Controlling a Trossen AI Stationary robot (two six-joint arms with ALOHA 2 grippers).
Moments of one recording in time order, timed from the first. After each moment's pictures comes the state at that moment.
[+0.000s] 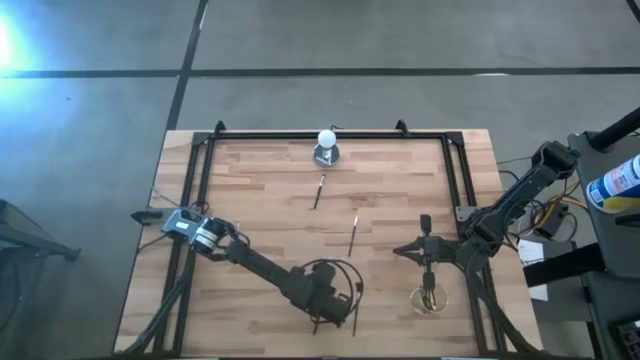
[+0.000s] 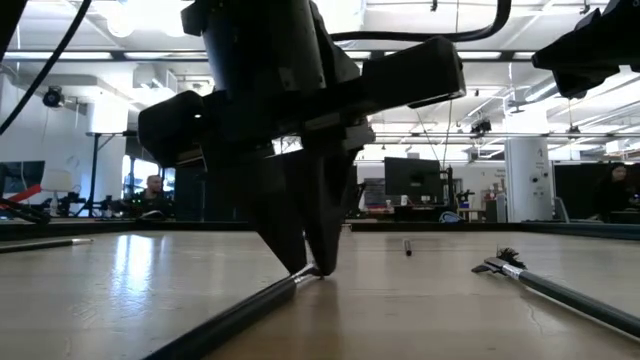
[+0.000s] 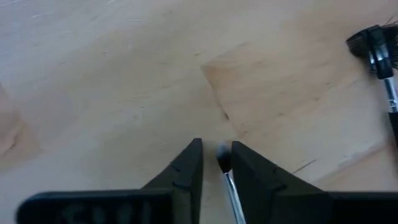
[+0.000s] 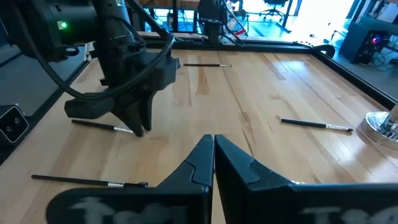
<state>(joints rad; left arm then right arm) -0.48 2.30 1.86 -0.94 -0.28 -1.55 0.78 0.92 0.32 0.20 0.80 0.28</state>
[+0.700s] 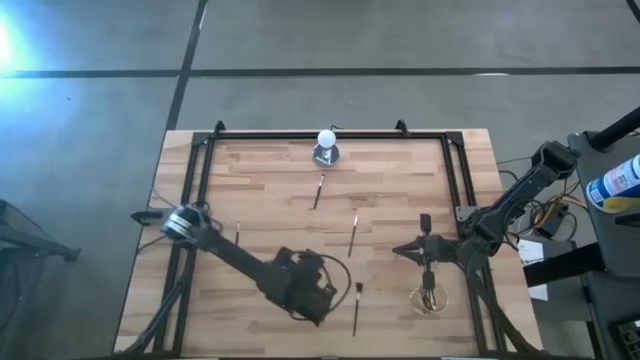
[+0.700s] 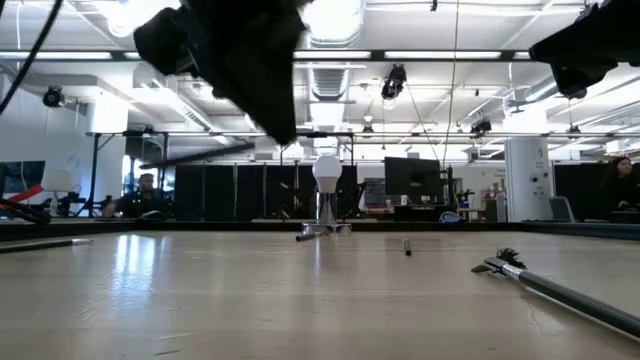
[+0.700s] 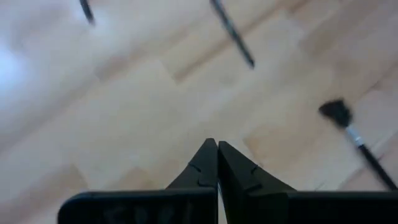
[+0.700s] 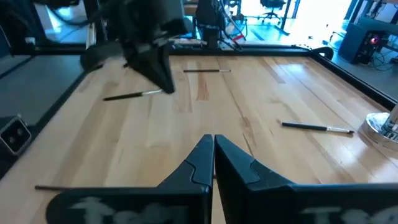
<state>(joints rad) -0.52 2.05 1.73 -1.04 -0.61 -1.39 0.78 0.92 0.32 0.23 0.81 0.29</state>
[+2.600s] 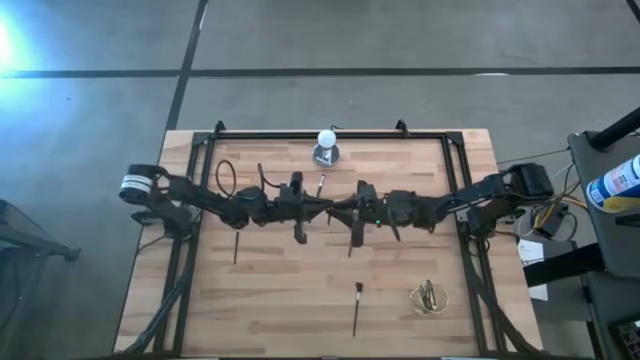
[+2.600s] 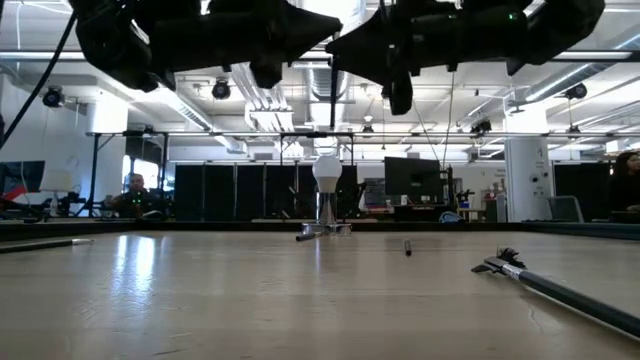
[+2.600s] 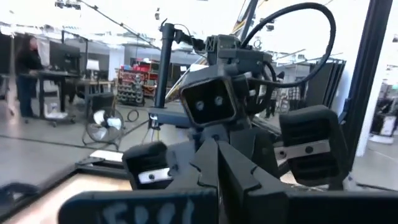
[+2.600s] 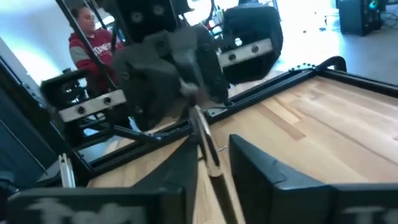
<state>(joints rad) -0.03 1.57 0.65 1.21 -0.10 -0.09 0.08 1.53 0.68 0.80 0.21 0.44</state>
